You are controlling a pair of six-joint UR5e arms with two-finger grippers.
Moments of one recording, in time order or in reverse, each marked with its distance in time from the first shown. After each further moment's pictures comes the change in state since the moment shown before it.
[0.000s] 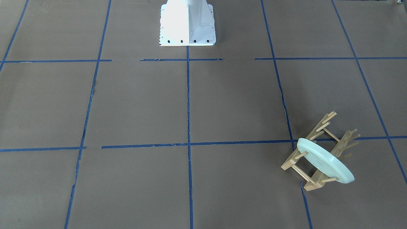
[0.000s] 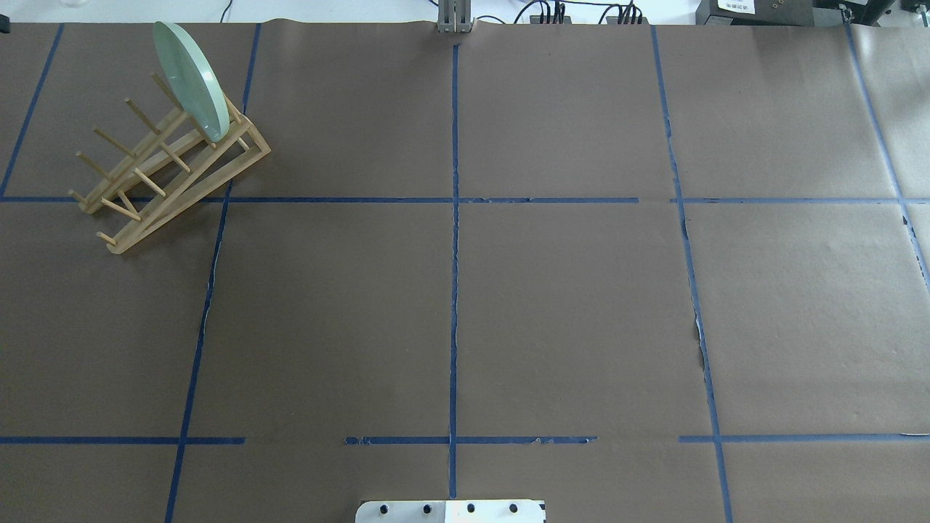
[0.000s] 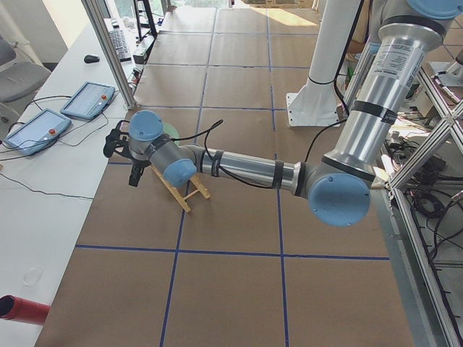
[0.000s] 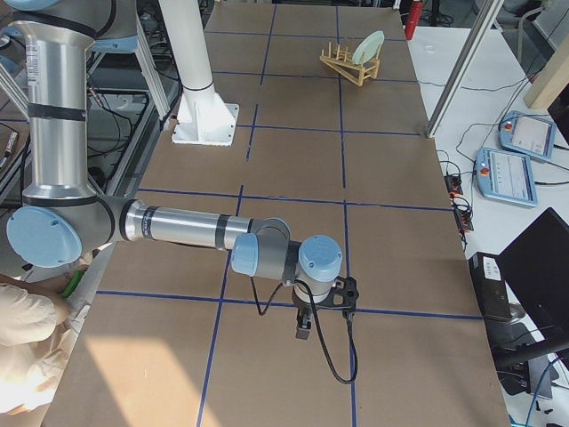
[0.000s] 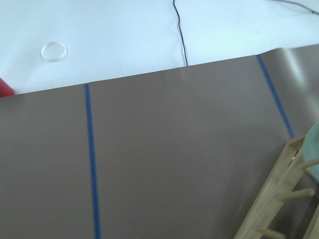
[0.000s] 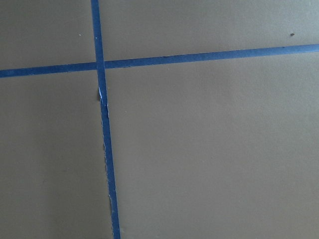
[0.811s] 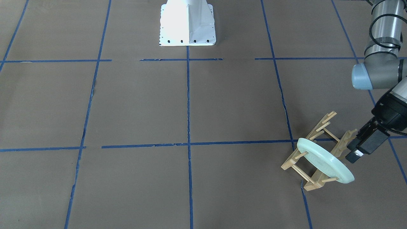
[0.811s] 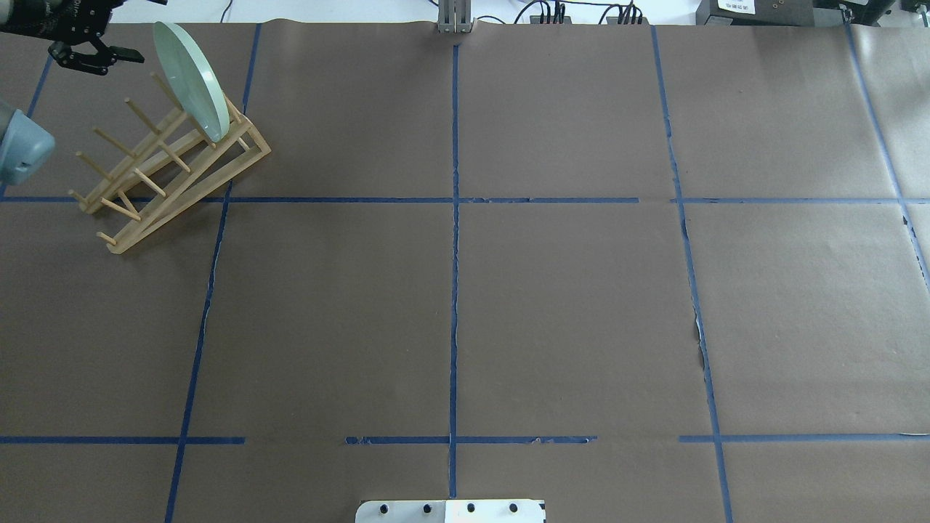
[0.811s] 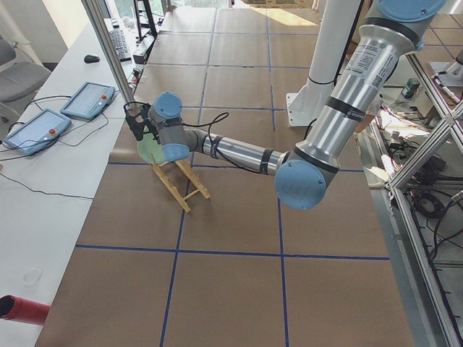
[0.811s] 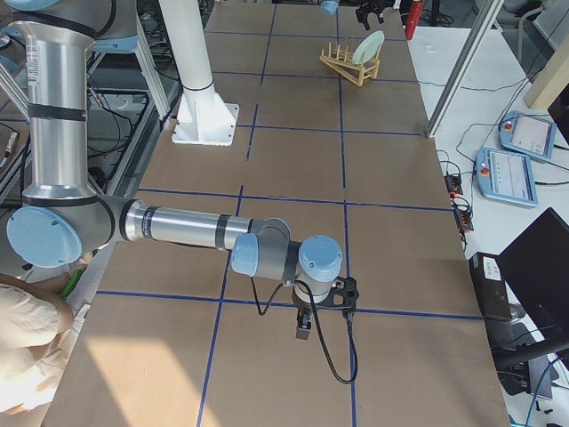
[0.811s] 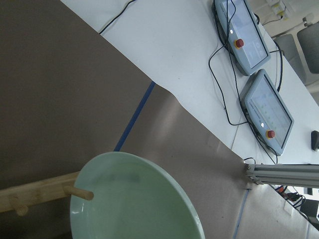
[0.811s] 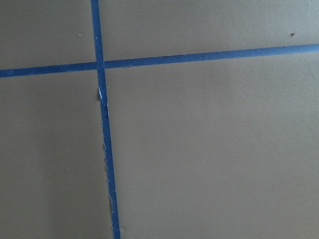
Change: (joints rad) left arm 0.218 -0.090 0.048 -0.369 0.212 -1.126; right arm 0.000 0.000 0.000 0.000 0.000 0.000
